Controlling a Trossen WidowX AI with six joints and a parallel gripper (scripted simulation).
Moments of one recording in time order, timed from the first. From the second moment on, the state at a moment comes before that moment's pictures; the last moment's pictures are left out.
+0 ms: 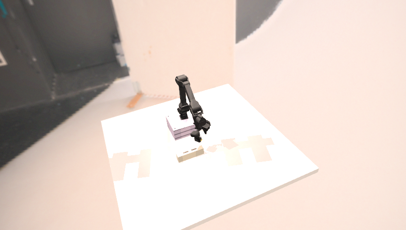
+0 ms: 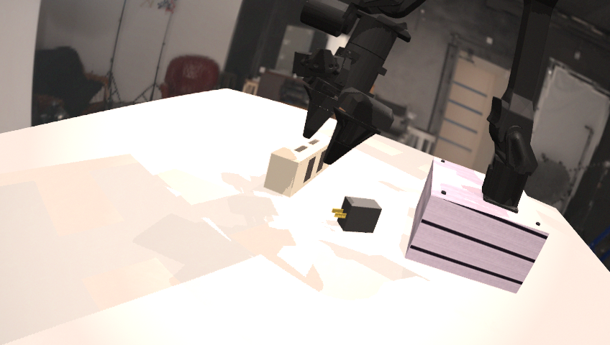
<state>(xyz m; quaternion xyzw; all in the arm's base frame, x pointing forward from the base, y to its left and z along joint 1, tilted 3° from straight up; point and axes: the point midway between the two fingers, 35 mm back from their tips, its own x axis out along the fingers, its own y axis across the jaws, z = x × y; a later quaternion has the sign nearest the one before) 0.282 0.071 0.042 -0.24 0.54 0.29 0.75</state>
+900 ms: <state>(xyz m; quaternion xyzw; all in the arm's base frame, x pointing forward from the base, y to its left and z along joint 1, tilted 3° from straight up) 0.212 0.057 0.004 -0.25 0.65 0.24 0.67</state>
